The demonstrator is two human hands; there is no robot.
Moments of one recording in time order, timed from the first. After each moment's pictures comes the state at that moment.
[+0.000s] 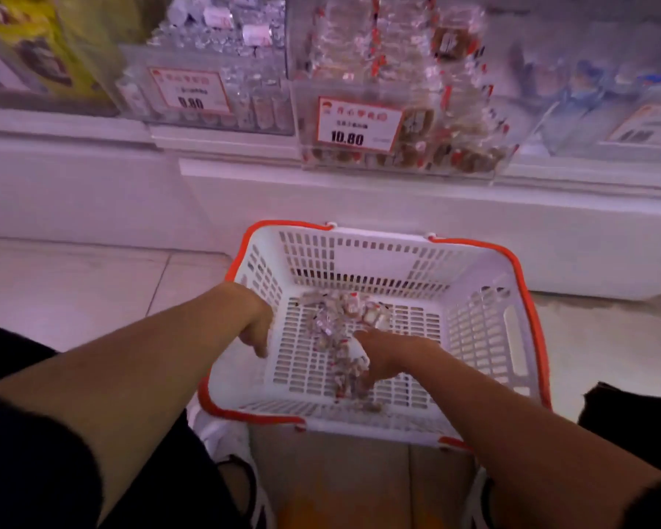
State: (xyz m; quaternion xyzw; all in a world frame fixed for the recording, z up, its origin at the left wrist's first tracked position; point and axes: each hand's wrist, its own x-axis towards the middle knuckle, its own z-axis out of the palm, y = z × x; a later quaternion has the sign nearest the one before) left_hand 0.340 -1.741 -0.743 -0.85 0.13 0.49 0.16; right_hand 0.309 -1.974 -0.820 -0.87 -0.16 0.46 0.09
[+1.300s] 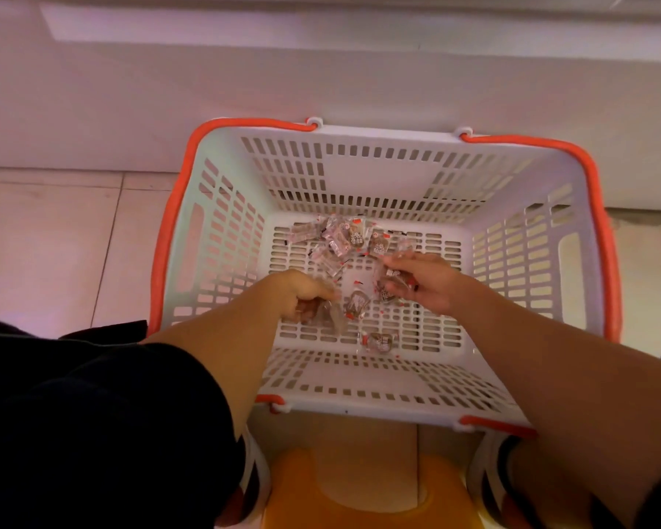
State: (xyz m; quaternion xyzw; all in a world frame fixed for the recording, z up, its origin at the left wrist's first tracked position) left_hand 0.330 -1.810 -0.933 -0.64 -0.34 0.53 -0.43; right_hand 0.335 -2.045 -0.938 -0.51 0.36 0.36 0.69
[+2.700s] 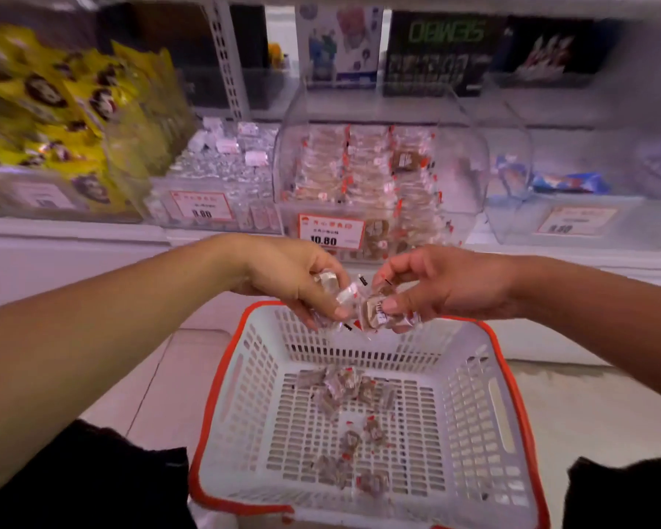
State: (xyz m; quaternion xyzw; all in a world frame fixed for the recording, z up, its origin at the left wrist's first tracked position) left_hand 0.388 -1.794 -0.555 -0.79 0.14 0.43 -0.42; right_hand 0.364 -2.034 -0.558 -0.72 -0.12 0.40 0.56
